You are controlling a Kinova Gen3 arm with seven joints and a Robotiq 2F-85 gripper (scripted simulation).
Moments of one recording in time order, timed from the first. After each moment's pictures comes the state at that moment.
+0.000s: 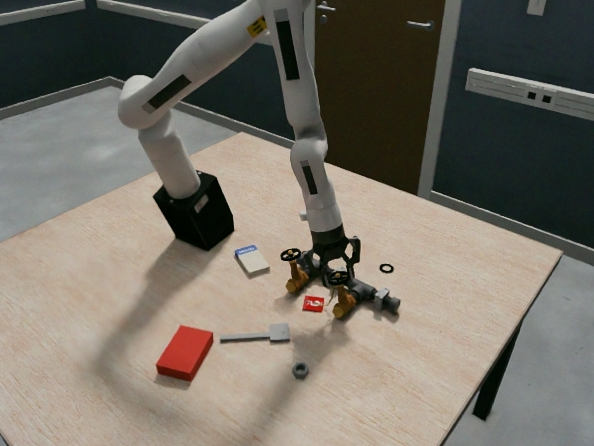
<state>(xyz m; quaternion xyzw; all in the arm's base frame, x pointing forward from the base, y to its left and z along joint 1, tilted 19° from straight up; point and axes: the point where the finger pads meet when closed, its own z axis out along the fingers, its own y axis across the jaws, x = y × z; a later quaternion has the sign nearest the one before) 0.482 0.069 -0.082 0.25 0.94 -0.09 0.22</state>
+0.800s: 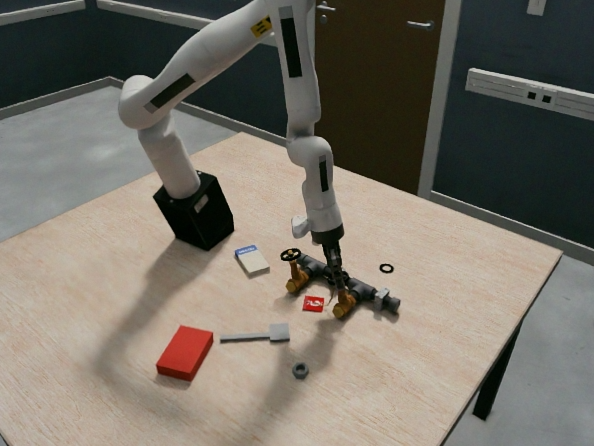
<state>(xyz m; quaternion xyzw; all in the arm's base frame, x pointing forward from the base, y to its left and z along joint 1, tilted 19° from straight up) 0.482 0.069 -0.082 -0.43 0.87 -0.21 0.11</state>
